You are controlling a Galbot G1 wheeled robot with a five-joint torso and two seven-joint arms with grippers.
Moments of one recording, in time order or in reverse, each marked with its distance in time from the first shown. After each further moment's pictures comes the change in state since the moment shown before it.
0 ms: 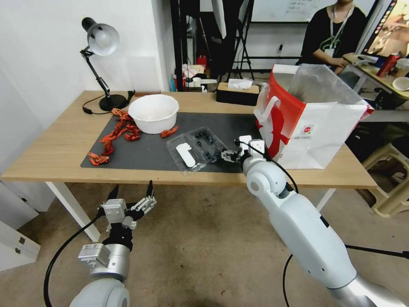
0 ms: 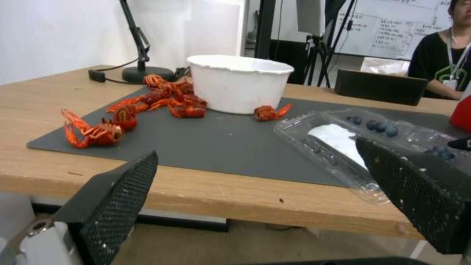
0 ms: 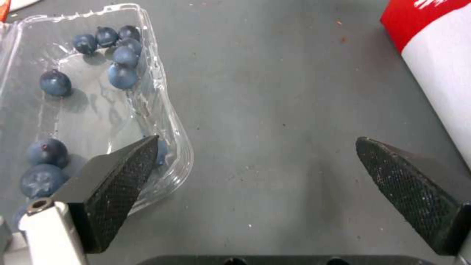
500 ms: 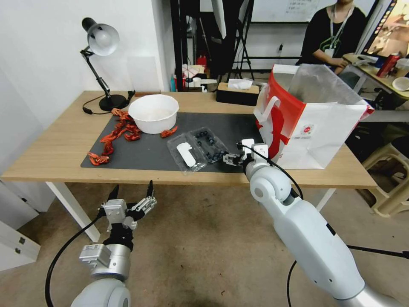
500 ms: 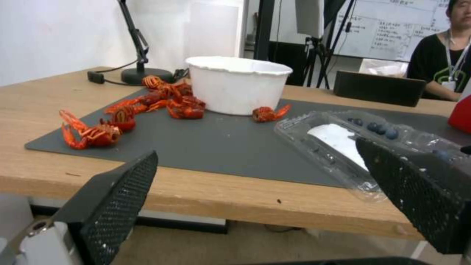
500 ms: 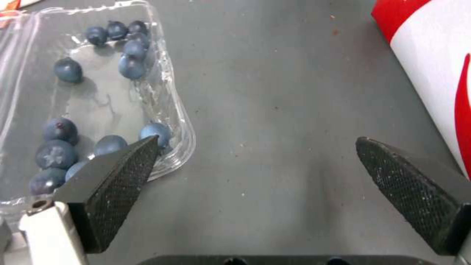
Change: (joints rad) left arm 0.000 0.000 0.007 0.007 0.004 -0.014 -0.001; right arm -0.051 -0.022 0.019 0.059 0.003 0.000 0.000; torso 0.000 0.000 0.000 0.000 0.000
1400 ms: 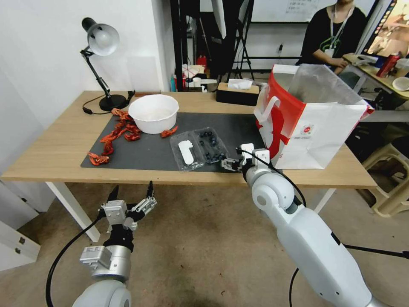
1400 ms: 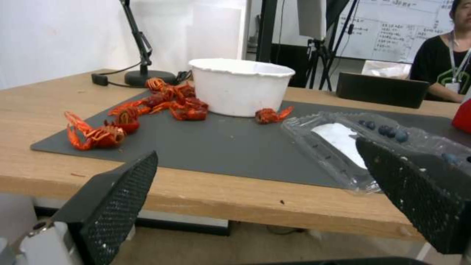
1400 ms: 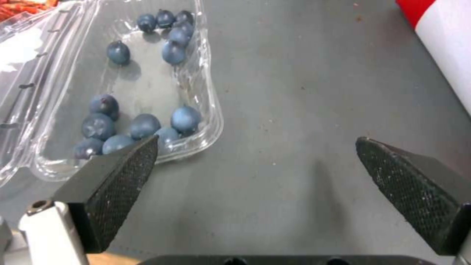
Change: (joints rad) left arm 0.005 0.000 0.002 0.004 0.004 -0.018 -0.009; right arm -0.048 -0.006 0.000 0.052 0.007 -0.001 -0.022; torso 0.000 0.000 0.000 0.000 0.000
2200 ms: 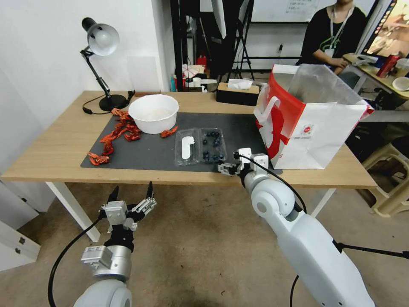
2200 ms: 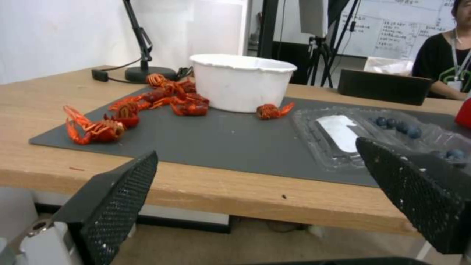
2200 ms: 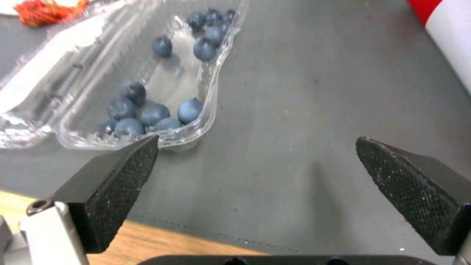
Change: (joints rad) left arm -0.006 0.000 0.002 0.017 -0.001 -0.004 -0.003; right arm -0.049 0.001 0.023 0.056 -0.012 0.000 -0.027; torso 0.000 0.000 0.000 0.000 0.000
